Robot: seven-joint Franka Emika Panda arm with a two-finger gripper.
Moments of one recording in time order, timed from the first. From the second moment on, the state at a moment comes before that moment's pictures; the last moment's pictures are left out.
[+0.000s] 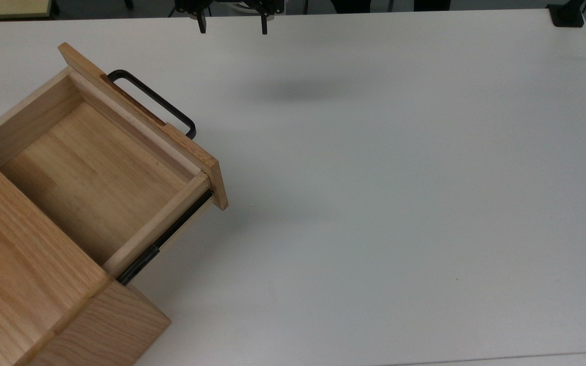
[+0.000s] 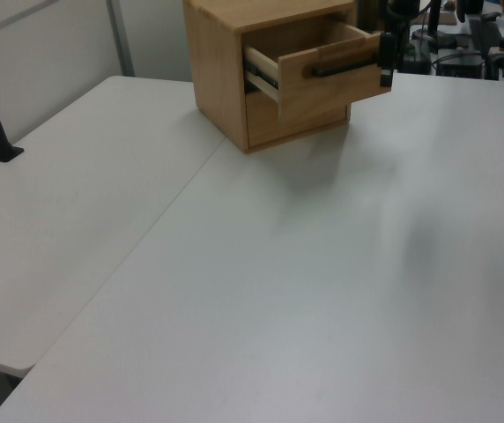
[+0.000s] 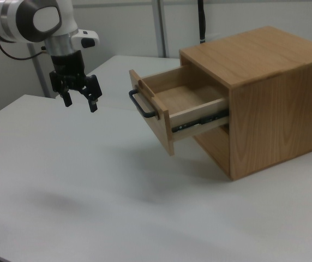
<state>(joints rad) 0.06 -0.02 -0.01 -1.68 0.00 1.66 0.03</state>
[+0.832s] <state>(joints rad) 0.06 -0.02 -0.01 -1.68 -0.01 1.66 0.03</state>
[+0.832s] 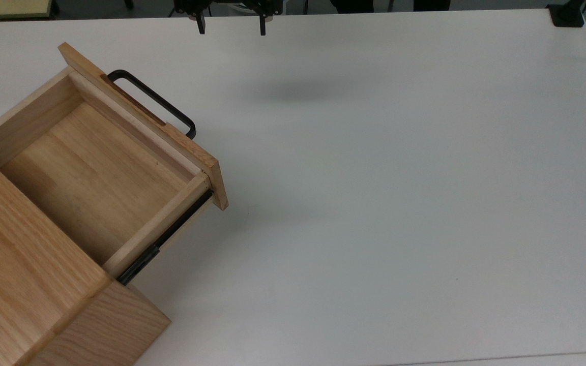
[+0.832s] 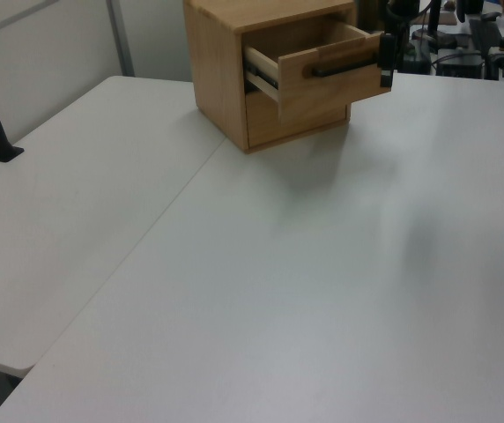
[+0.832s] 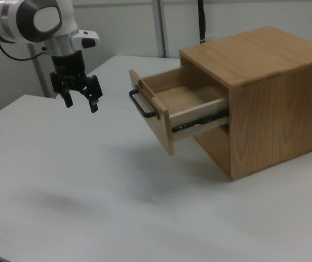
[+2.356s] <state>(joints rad) 0.02 0.08 -0.02 -1.68 -0.01 1.78 0.56</state>
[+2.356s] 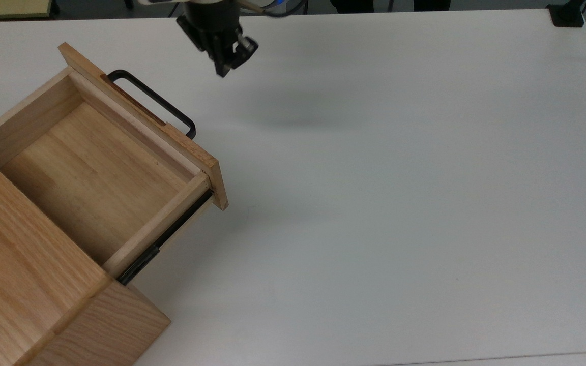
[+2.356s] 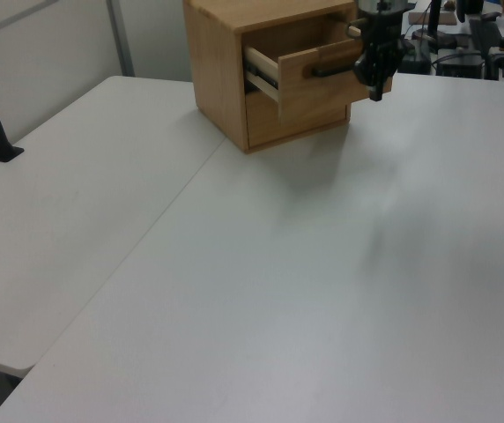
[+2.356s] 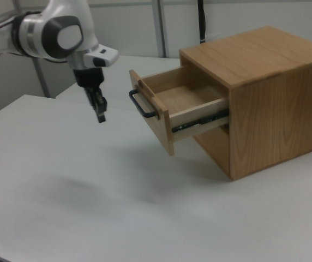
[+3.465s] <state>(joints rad) -0.07 0.22 -0.02 -1.60 -0.14 2.01 0.69</state>
